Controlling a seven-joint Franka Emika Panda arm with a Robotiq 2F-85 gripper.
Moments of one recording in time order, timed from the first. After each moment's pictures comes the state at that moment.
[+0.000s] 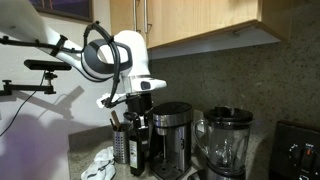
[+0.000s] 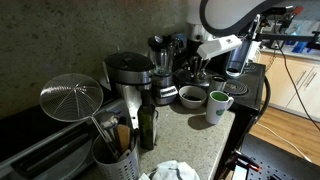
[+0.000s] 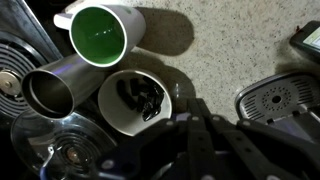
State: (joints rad) arm -0.05 -0.31 -0.11 -2.38 -0.24 2.14 0.39
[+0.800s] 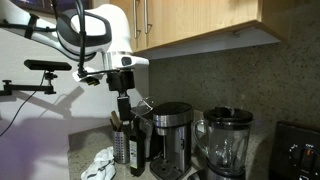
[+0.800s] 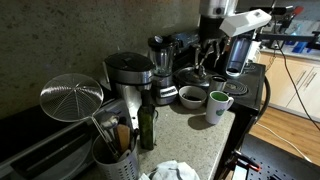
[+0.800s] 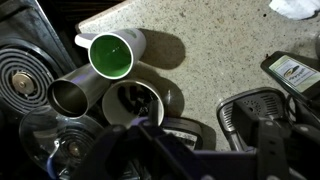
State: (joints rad) arm -0.05 -0.49 -0.05 -2.38 -0.19 1.95 0.31
